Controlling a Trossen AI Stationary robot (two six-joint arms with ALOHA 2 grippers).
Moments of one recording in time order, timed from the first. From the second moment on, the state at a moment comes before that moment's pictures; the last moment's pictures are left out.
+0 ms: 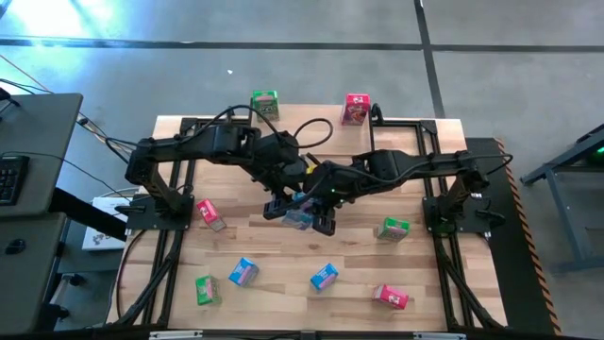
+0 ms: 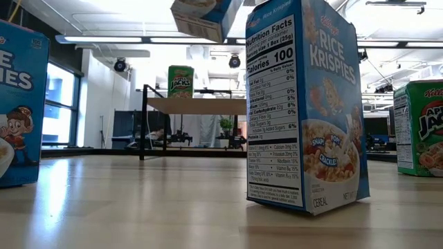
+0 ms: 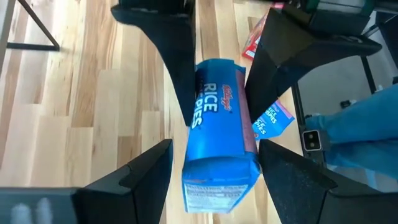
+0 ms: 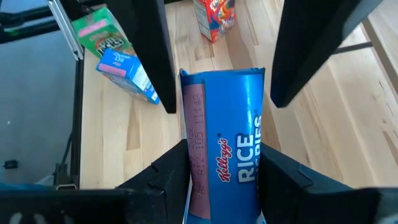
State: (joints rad) left arm -0.02 1.73 1.99 -1.18 0.20 -0.08; right arm 0.15 1.78 1.96 -1.04 0.06 0.32
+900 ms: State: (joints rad) left arm -0.02 1.74 1.99 -1.19 0.20 -0.07; right arm 0.15 1.77 1.96 -1.02 0.03 0.36
